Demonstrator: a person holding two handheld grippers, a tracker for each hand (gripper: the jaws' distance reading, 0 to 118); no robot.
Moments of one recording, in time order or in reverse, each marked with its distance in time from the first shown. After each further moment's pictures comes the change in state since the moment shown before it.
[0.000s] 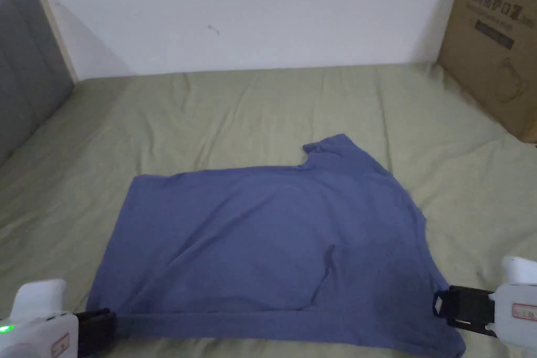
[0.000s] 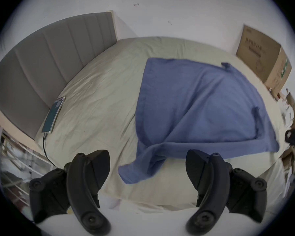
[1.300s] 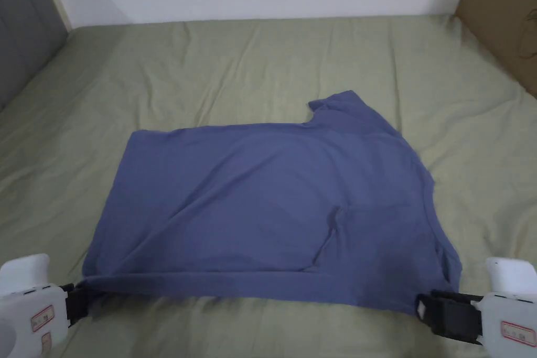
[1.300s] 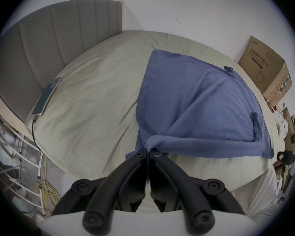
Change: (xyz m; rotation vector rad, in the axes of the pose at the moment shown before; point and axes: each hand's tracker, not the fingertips) left arm -0.013 -0.015 -0.019 -0.049 -0.039 0.088; right arm -0.020 -0.035 -0.012 -0.052 0.005 0.196
